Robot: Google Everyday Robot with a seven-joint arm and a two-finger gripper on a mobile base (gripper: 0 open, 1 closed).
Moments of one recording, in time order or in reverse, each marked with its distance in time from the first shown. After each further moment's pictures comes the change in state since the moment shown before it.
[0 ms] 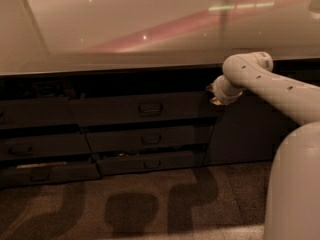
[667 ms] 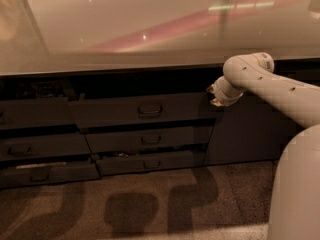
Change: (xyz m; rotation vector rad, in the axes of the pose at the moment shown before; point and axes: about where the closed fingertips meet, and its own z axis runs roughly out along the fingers) arm -0.002 0.007 -0.005 -0.002 0.004 -0.009
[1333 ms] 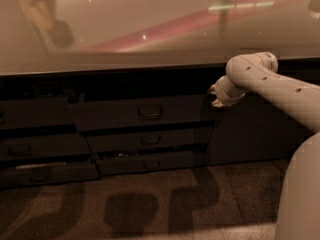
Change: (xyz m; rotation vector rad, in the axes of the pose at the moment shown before) arm 0.000 -0.002 -0.012 0.023 -0.001 -0.031
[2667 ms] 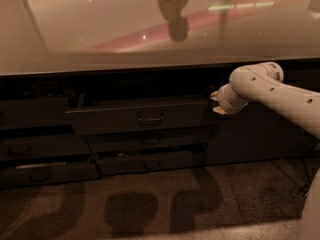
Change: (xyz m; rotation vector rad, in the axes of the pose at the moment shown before) arm -0.008 0.030 -0.007 0.013 -0.002 -0.013
